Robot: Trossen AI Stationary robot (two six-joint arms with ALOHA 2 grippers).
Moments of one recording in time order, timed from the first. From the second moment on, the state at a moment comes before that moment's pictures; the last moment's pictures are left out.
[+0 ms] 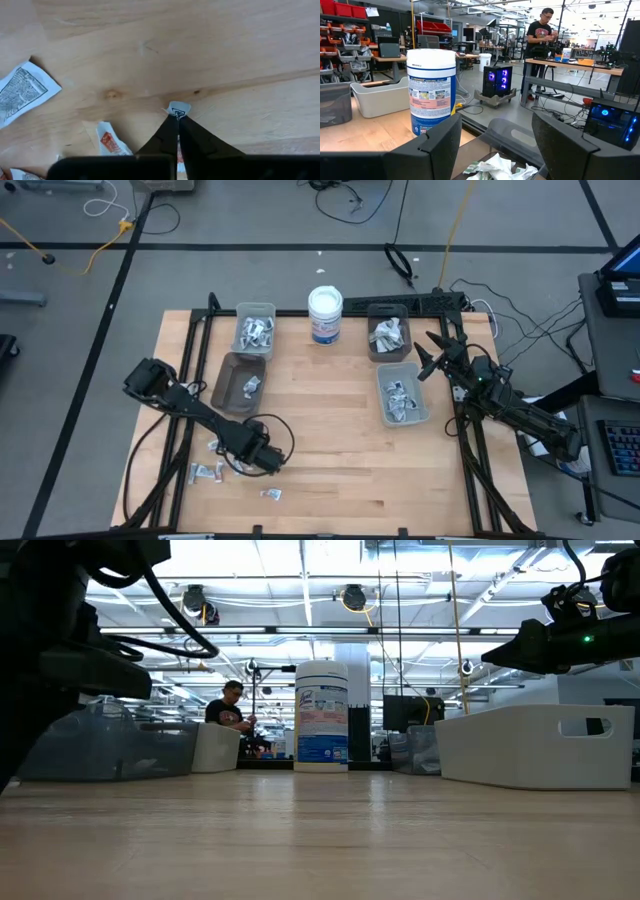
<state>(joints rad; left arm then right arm) -0.50 1.78 1.03 -0.88 0.10 -1.86 -0.55 0.02 0.01 0.08 0.26 -0.07</state>
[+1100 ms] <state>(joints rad) -0.19 1.42 1.16 -1.38 -0.04 -1.31 -0.55 0.02 0.01 0.08 0.26 -0.07</state>
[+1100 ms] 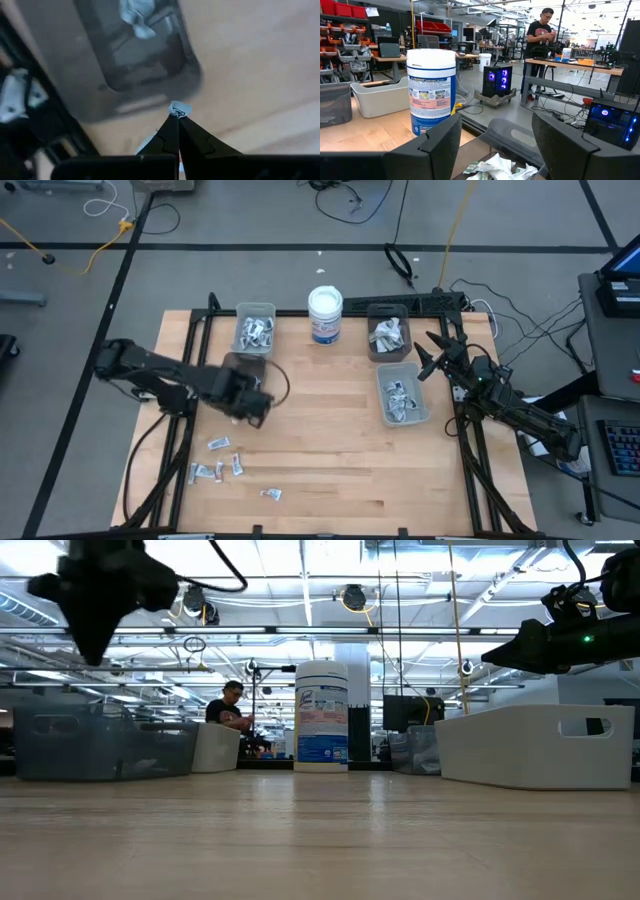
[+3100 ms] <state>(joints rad) 0.19 1.41 1.03 -1.19 -0.11 -0.94 -0.55 0.02 0.01 0.08 0.26 -0.07</state>
